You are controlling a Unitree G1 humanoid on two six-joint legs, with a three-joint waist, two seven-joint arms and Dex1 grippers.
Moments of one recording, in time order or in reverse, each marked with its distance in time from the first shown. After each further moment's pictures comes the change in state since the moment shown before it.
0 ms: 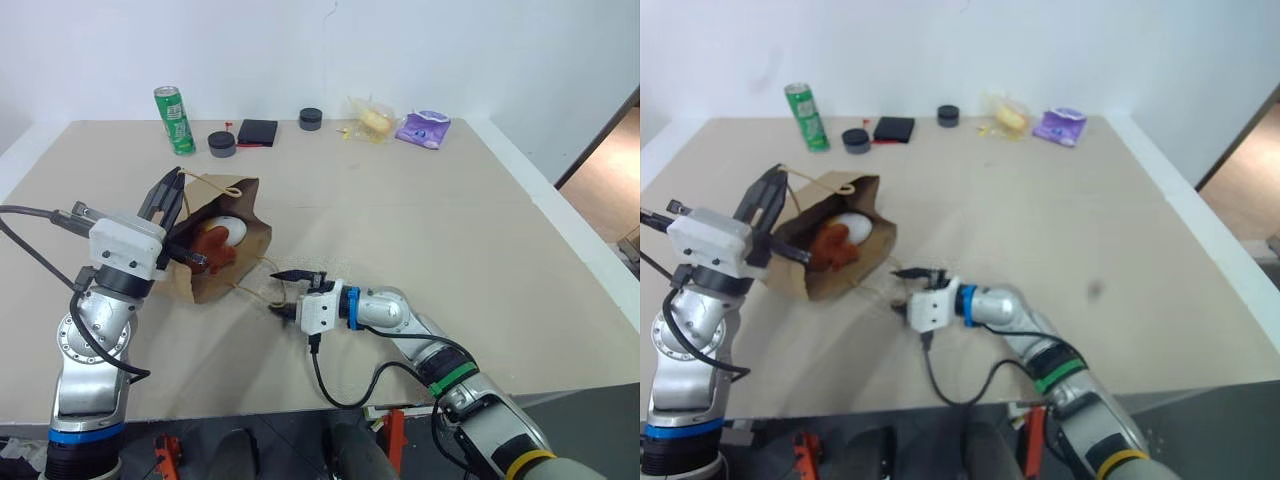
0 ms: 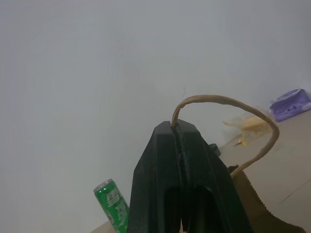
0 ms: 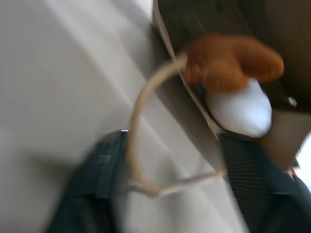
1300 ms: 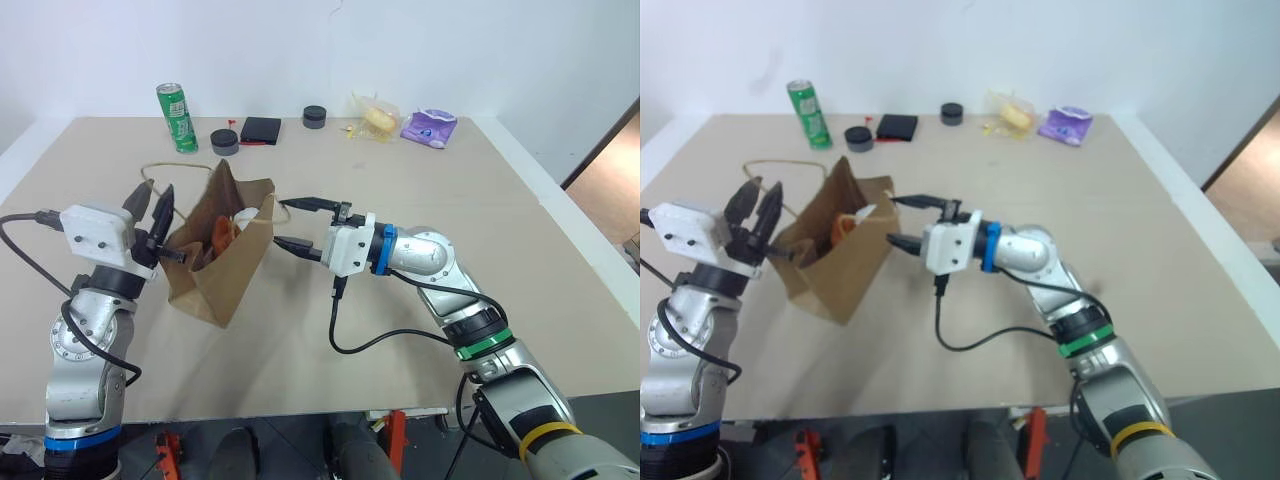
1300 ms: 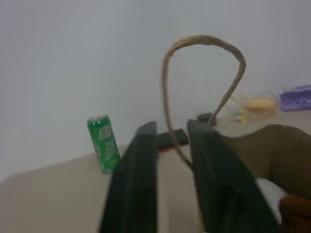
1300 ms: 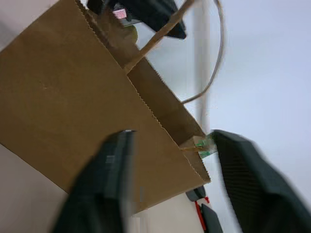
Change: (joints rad) left arm 0.021 -0.033 0.062 -0.039 -0.258 0.312 0.020; right arm -0.146 -0.110 -0.103 -0.307 0.294 0.168 0.153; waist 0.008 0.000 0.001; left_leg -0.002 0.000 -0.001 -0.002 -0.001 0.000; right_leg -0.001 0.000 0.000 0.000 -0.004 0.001
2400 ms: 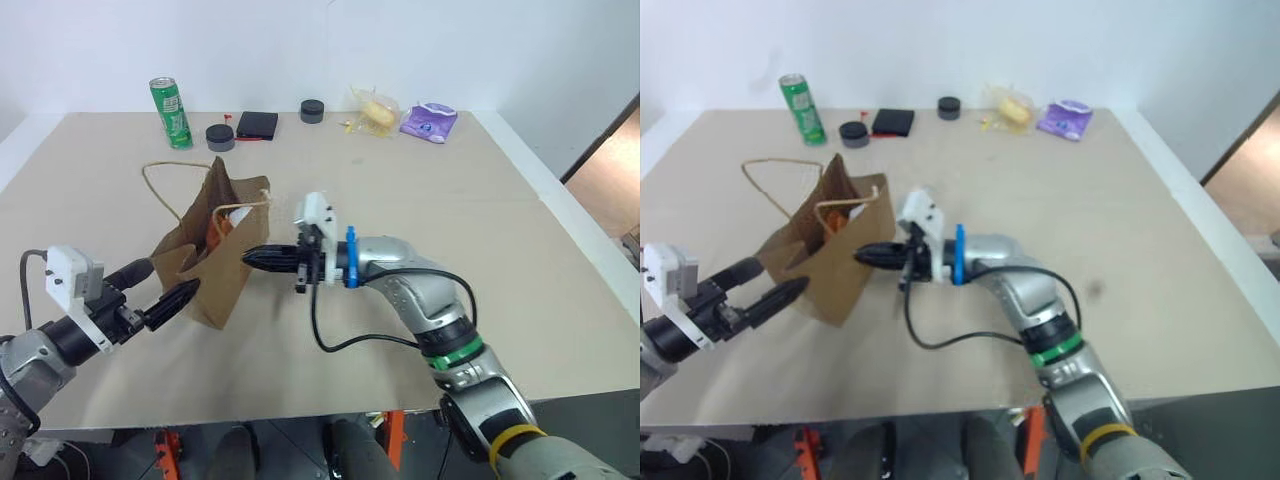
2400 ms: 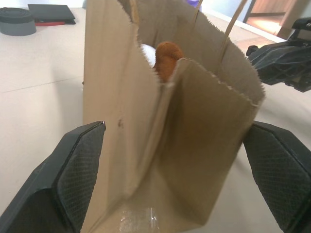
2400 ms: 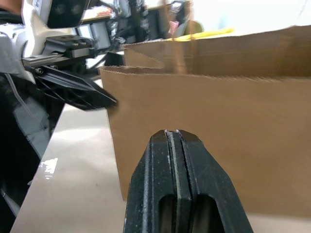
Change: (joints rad) left arm 0.320 0.319 0.218 -0.114 -0.577 0.443 -0.321; right arm -0.033 0.228 -0.005 -0.119 0.453 0.996 0.161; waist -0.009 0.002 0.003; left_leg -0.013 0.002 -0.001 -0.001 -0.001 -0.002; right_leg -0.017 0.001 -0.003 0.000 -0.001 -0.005
